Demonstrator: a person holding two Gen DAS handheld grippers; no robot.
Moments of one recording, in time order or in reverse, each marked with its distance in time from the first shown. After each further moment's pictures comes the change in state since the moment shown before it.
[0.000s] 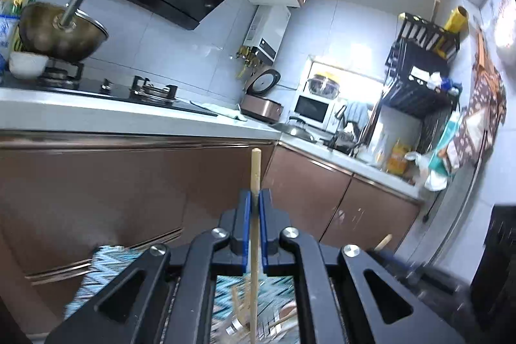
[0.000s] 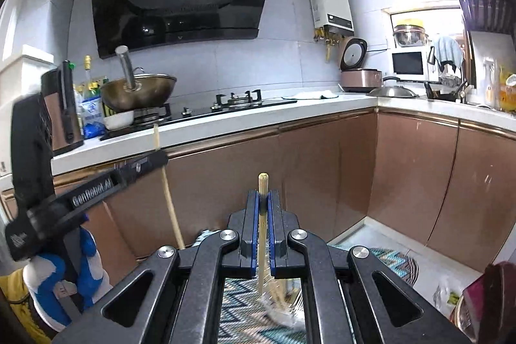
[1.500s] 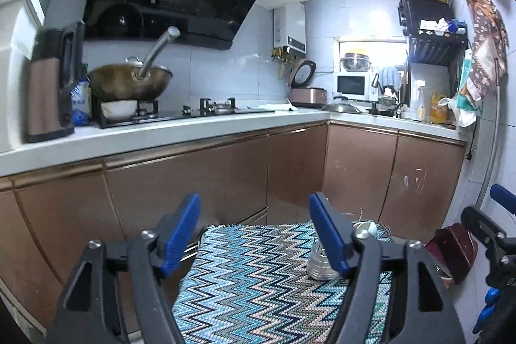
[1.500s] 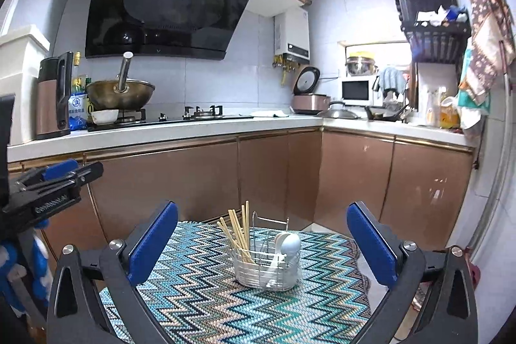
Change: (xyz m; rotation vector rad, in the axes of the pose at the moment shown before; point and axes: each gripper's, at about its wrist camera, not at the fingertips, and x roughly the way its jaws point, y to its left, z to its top) left arm -0.204 -0.010 -0.050 0.279 -0.006 0.316; right arm -0.162 0.061 -0.067 -0.047 -0.114 -0.252
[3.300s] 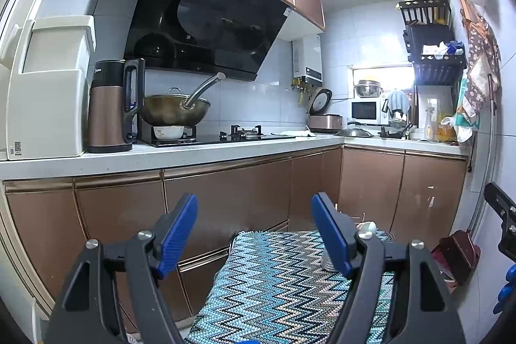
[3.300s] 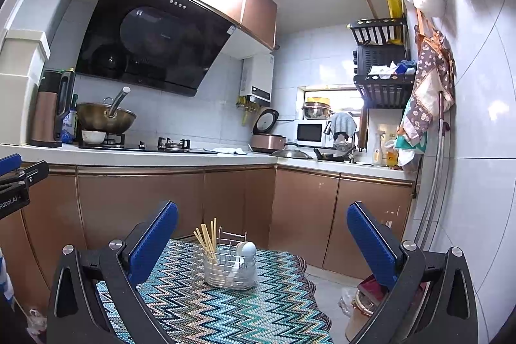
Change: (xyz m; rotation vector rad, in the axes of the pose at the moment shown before) left arm -0.125 0.030 -0.013 -0.014 -0.112 0.081; right arm -0.133 0.018 -0.003 -0.054 -0.169 -0.198
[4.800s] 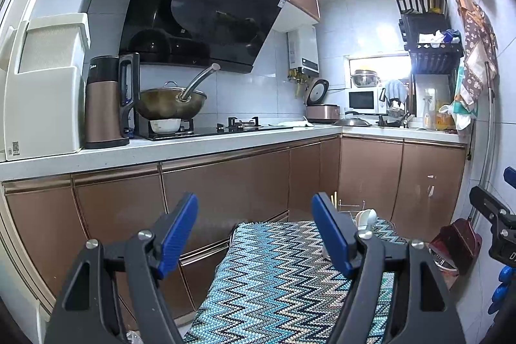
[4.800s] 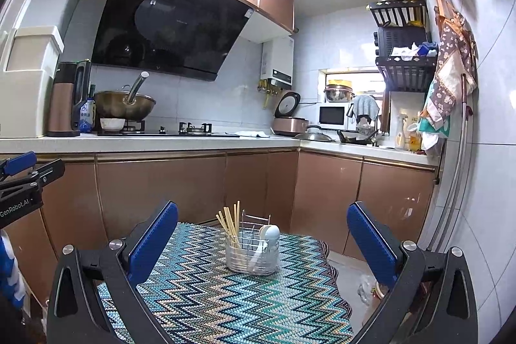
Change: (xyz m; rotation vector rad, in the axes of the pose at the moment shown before) left arm 0.002 -0.007 -0.008 0.030 0.033 -0.005; right arm 0.013 0.005 -0.007 0.012 0.077 0.107
